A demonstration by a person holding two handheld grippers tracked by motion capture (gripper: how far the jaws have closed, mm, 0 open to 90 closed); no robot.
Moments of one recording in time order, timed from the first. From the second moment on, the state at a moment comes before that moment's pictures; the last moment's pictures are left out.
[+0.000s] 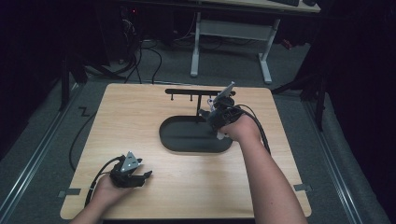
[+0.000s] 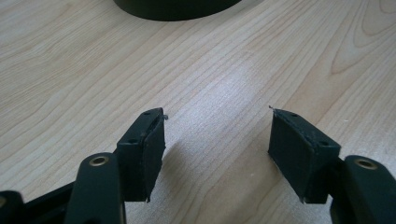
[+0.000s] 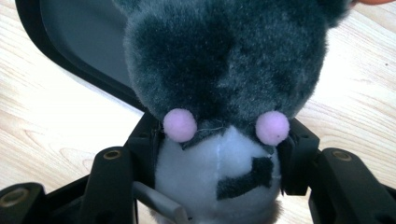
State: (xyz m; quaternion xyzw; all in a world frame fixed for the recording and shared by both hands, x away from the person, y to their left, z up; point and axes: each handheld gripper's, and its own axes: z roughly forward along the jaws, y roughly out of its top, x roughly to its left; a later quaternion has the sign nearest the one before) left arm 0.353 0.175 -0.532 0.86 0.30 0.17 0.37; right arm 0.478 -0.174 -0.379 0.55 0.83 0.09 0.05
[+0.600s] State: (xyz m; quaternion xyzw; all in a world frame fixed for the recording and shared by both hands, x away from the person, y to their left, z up) left arm 0.352 0.174 -0.530 0.86 0.29 0.18 0.37; right arm 0.481 -0.170 -0.383 0.56 0.82 0.12 0.08
